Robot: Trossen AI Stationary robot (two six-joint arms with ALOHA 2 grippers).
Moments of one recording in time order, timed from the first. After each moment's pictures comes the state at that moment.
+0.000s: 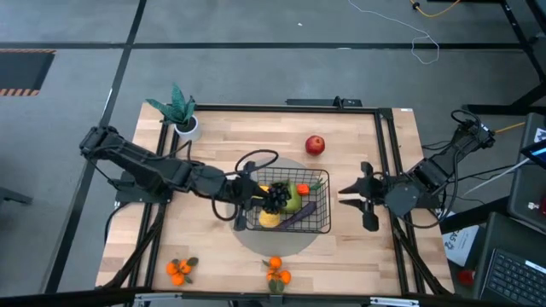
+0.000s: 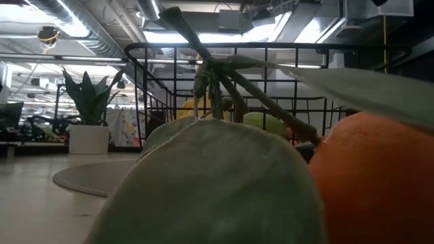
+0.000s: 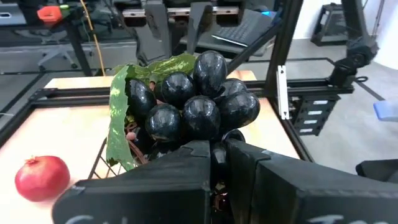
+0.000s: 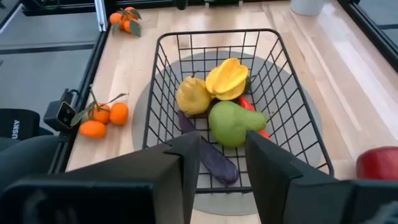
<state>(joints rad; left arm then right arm) -0.33 1.35 1.11 0.04 -0.28 -0.07 0.65 0.96 0.98 -0.72 0.55 0.49</state>
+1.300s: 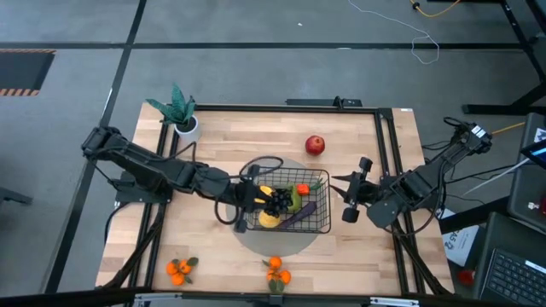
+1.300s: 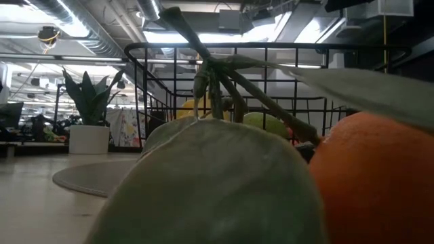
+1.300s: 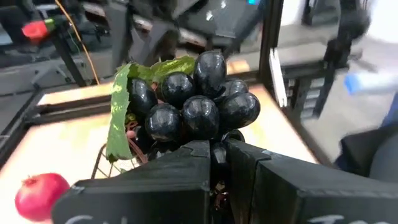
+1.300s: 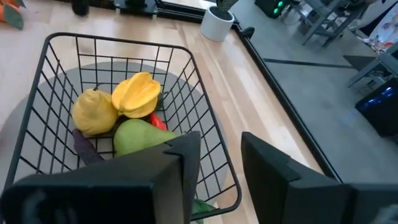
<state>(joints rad) -0.32 1.37 1.11 0.05 -0.23 0.04 0.65 1.11 0.98 -0.73 0.93 0.41</state>
